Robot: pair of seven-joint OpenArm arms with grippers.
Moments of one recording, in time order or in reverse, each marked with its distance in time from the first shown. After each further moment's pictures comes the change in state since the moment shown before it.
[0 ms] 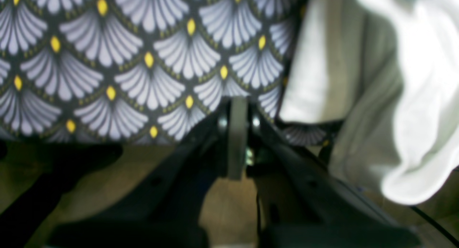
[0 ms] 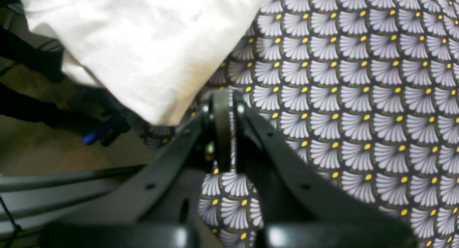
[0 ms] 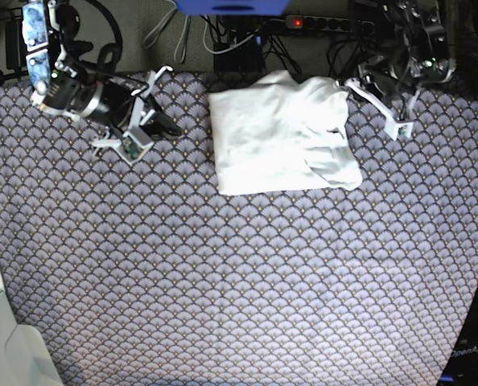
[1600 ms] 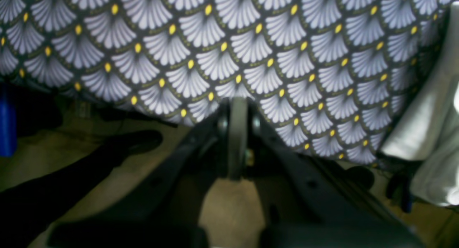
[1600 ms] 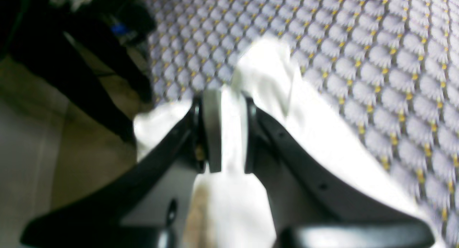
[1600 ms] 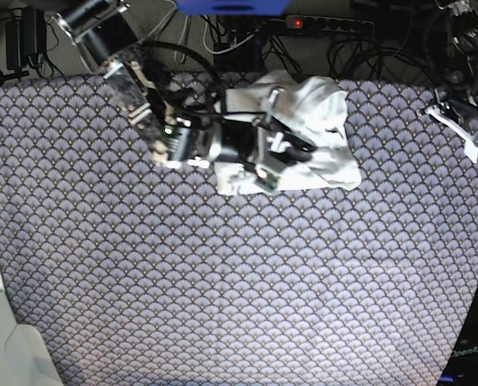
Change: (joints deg) left arm -6.2 -13.5 -15.0 -4.0 -11.9 0.0 10.3; right arm 24.1 -10.1 -30.2 -18.7 0.4 0.0 7.0
